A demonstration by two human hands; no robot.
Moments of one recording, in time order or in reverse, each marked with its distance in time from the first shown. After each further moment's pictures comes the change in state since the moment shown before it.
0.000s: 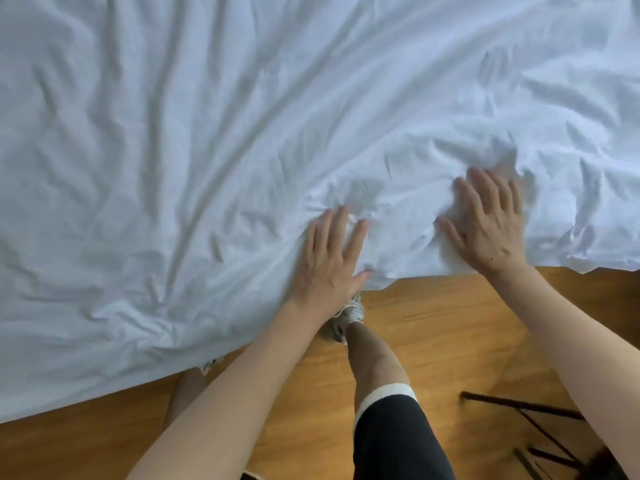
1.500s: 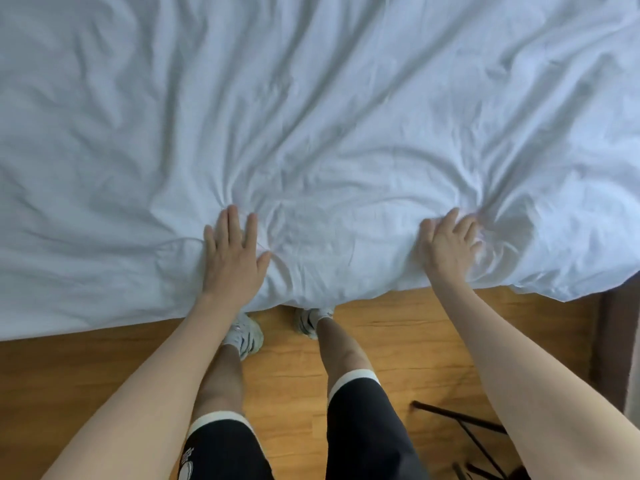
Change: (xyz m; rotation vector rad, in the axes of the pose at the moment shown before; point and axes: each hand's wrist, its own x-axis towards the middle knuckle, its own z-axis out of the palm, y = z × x) left_hand -0.069 -0.050 -0.020 0.076 -0.241 -0.494; right_hand 0.000 -0.023 -0.016 0.145 -0.396 0.669
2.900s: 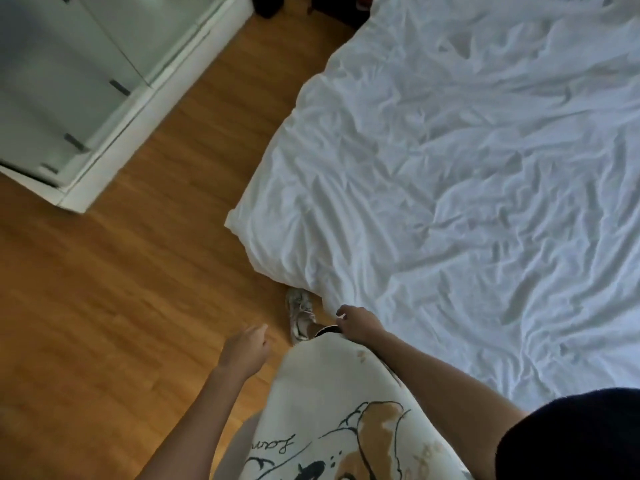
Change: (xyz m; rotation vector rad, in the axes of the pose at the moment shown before) left_hand -0.442 -0.639 -0.066 -0.663 -0.143 -0.533; right_hand -0.636 -0.607 0.036 -0.357 -0.635 -0.903
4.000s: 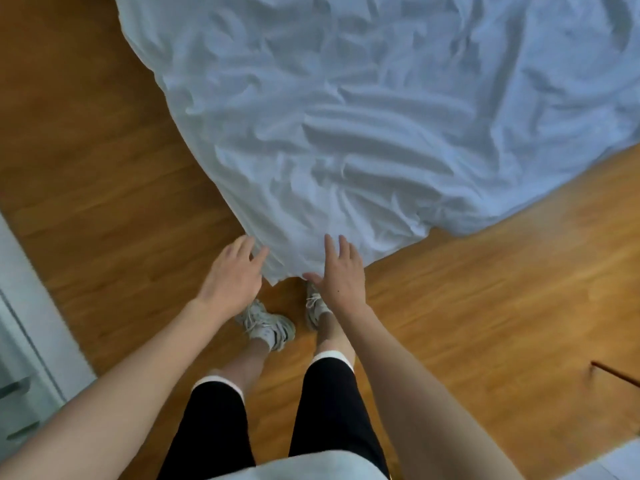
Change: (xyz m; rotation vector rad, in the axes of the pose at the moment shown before) left_hand 0.415 -0.131 -0.241 1.009 -0.032 1.091; right_hand 0.296 -0.285 0.039 0.587 0.569 0.628
